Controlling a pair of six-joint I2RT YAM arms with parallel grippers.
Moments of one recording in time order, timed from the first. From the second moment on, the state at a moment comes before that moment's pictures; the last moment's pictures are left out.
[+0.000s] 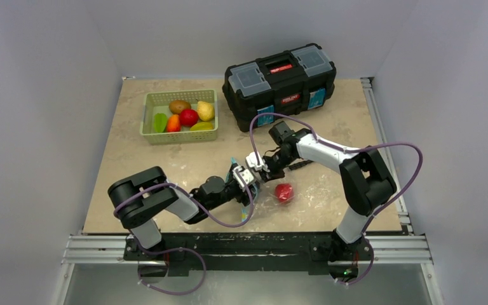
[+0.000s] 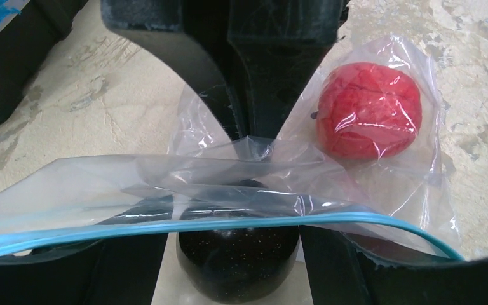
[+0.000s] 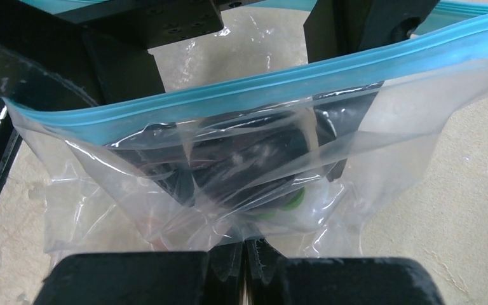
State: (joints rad) left arm -0.97 1.69 0.35 1.15 -0.01 0.08; right arm 0.57 1.73 1.11 -0.75 -0.73 -1.29
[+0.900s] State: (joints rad) left arm -0.98 1.57 0.31 1.07 0.00 0.12; right arm 0.58 1.73 1.12 -0.75 -0.75 -1.28
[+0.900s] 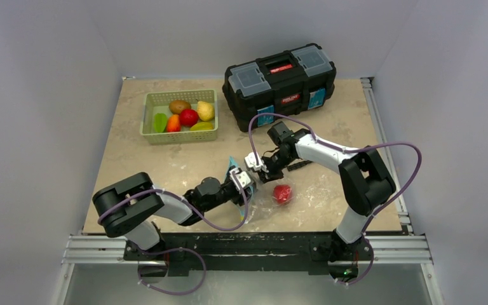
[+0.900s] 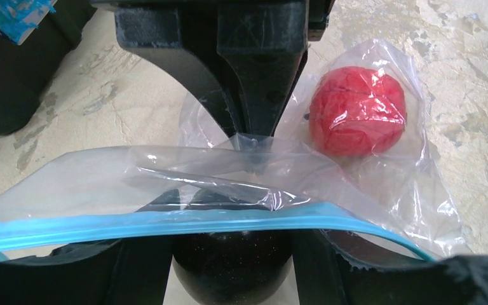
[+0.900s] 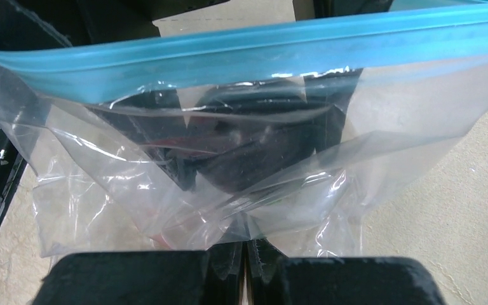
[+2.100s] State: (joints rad) left arm -0.97 1.29 0.22 0.83 -0.06 0.11; right arm 0.53 1.73 1.12 -0.75 -0.74 -1.28
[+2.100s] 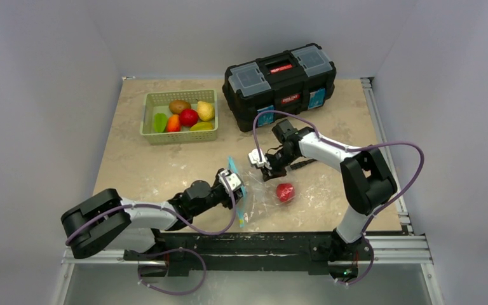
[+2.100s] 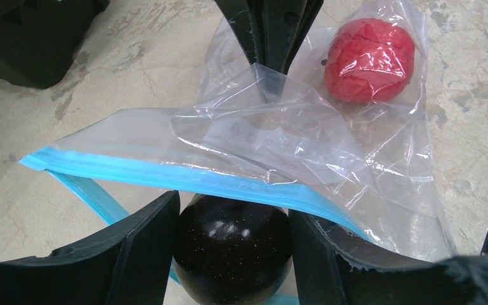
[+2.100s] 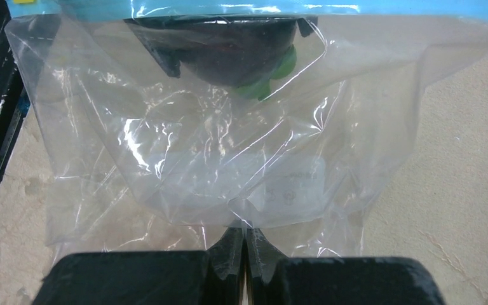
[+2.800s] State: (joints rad) left arm -0.90 1.09 0.18 0.65 -0.01 0.09; right arm 0.51 1.73 1.12 -0.75 -0.72 -1.28
